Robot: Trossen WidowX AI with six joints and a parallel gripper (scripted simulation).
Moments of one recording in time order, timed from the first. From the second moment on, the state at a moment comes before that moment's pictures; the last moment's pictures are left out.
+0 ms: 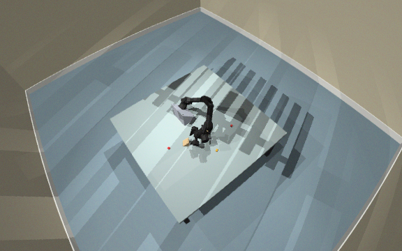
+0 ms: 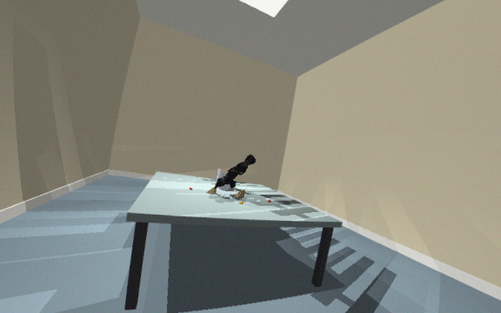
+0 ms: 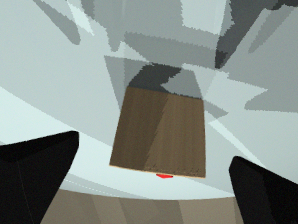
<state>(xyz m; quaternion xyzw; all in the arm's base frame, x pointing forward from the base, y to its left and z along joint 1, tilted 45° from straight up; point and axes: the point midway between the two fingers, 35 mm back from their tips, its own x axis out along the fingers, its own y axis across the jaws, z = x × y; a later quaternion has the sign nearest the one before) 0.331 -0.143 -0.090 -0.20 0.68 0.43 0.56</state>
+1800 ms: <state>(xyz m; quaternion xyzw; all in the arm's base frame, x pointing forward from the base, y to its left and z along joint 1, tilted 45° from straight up) 0.313 -0.134 -0.142 -0.20 0.68 0.43 0.55</state>
